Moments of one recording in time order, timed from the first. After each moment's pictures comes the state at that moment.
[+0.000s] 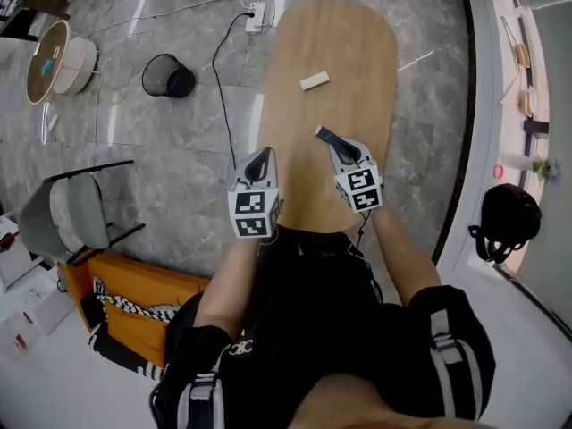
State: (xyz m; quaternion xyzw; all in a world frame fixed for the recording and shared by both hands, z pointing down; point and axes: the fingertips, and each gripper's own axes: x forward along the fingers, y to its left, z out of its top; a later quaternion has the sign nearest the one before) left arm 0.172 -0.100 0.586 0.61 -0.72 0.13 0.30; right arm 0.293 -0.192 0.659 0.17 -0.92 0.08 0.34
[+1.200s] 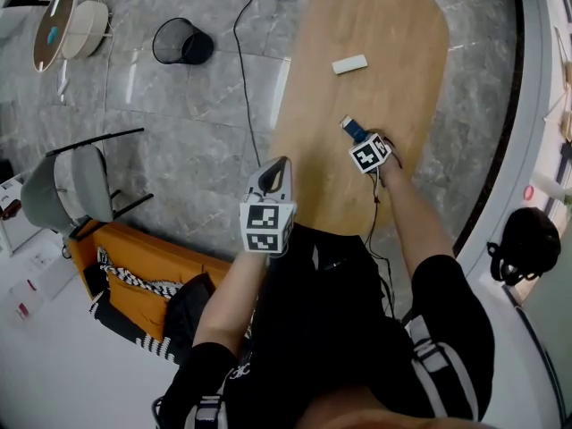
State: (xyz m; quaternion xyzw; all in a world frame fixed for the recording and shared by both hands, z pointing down) left arm 0.174 -0.081 0.675 0.58 -0.71 0.18 0.36; right arm 0.317 -0.215 0.941 0.04 -0.78 0.06 0.62
